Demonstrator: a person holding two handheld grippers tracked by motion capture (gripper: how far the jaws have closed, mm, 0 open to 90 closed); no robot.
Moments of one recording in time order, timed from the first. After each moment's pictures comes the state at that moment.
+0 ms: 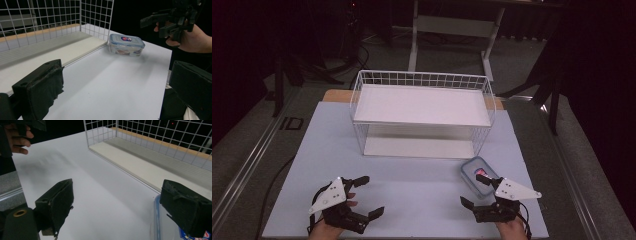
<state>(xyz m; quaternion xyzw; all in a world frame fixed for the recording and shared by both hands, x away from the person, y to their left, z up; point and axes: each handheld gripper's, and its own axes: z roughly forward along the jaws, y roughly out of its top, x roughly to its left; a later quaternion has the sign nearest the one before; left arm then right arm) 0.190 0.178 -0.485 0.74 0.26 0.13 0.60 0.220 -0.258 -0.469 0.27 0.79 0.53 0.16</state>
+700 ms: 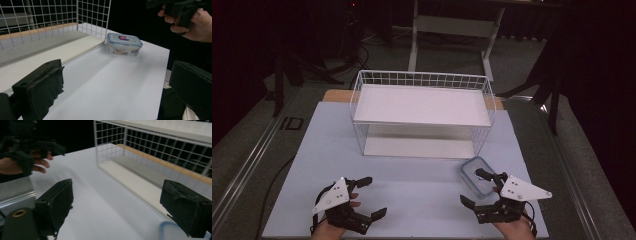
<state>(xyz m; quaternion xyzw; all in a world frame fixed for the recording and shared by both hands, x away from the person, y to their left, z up) 0.192 0.172 -0.487 0.74 0.26 0.13 0.60 0.212 -0.253 -0.425 0.24 0.78 0.55 0.19</state>
